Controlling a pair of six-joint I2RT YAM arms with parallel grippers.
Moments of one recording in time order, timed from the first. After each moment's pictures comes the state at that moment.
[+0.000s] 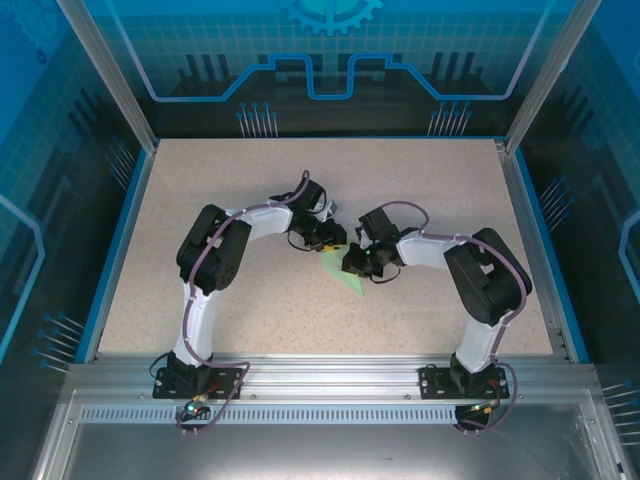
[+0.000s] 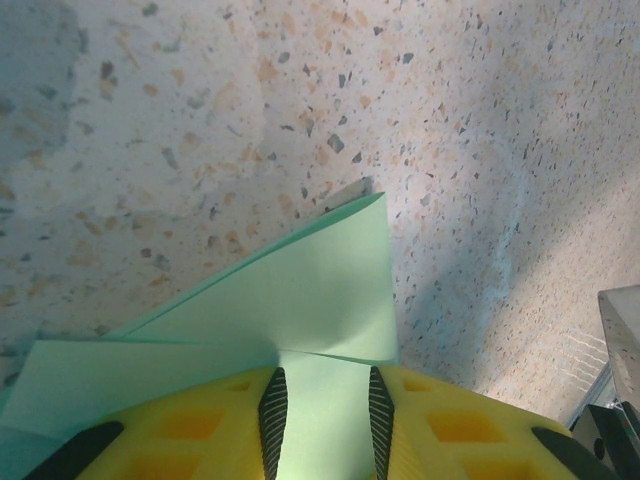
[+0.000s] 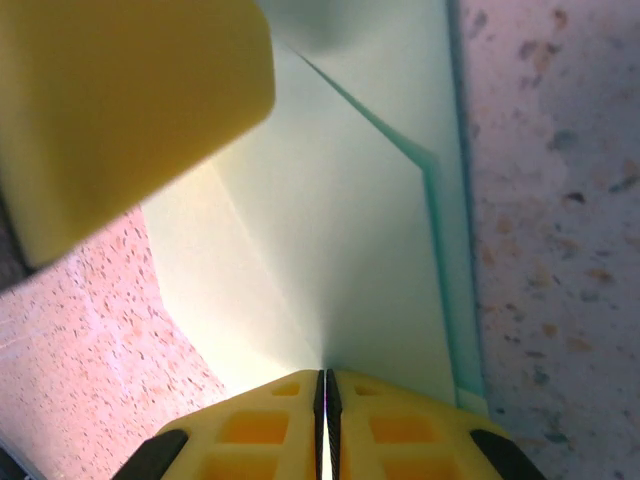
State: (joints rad) left arm -0.47 2.17 1.44 -0.39 0.60 -0.61; right arm 0.53 1.80 0.93 -0.26 -0.39 0.74
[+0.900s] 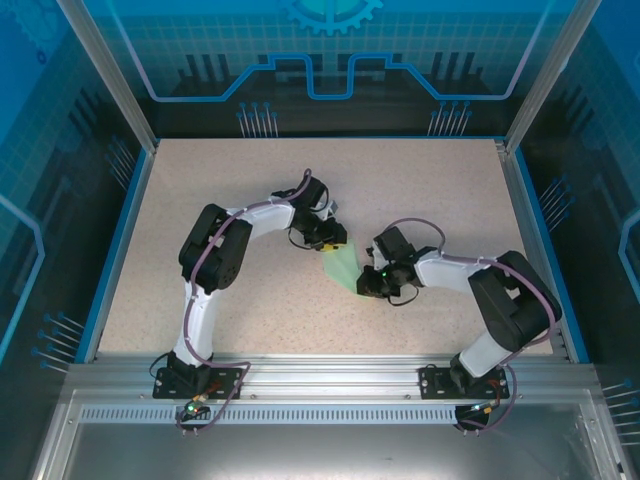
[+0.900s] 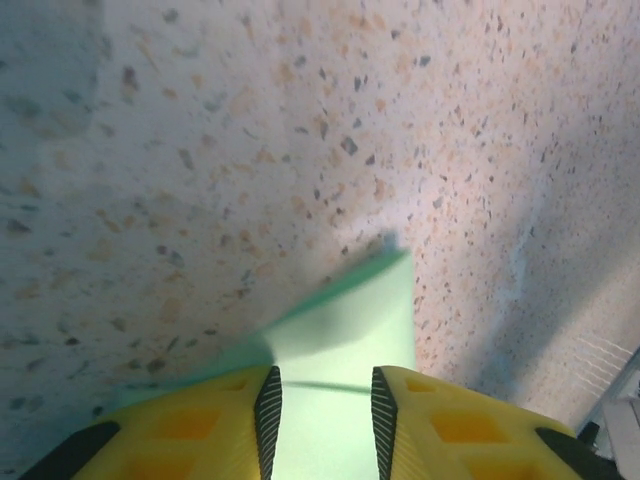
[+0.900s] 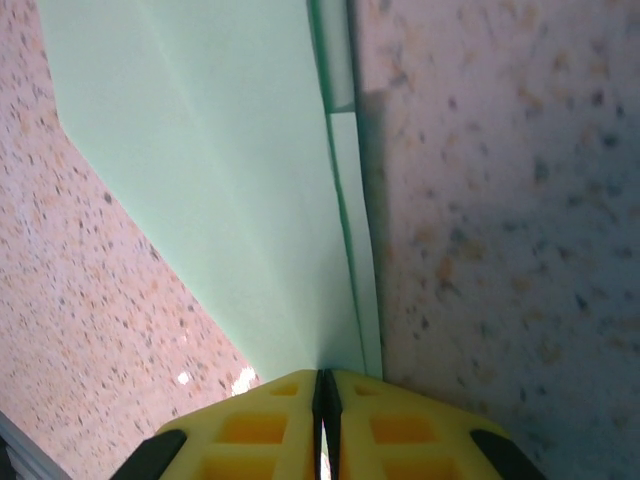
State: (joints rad) left arm -0.47 2.18 1.52 -0.50 0.56 -0.60; right arm 0.53 1.58 0.69 -0.31 -0.40 0.61
